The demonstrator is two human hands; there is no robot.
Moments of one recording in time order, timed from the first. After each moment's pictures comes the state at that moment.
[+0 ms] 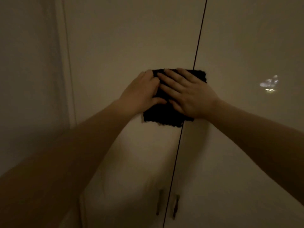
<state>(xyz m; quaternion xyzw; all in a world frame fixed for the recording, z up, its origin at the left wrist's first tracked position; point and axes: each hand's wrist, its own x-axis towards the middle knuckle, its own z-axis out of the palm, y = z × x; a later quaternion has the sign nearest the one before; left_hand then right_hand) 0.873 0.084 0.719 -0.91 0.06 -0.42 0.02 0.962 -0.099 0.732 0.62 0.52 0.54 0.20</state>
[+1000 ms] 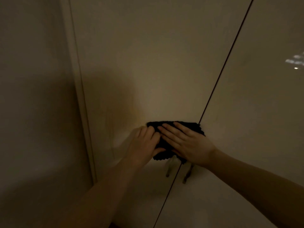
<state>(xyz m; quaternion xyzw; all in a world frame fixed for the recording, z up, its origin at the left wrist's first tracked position) 0.853 0.082 0.398 -0.92 -0.02 -0.39 0.05 0.960 -0.091 0.463 0.59 0.59 0.43 0.33</state>
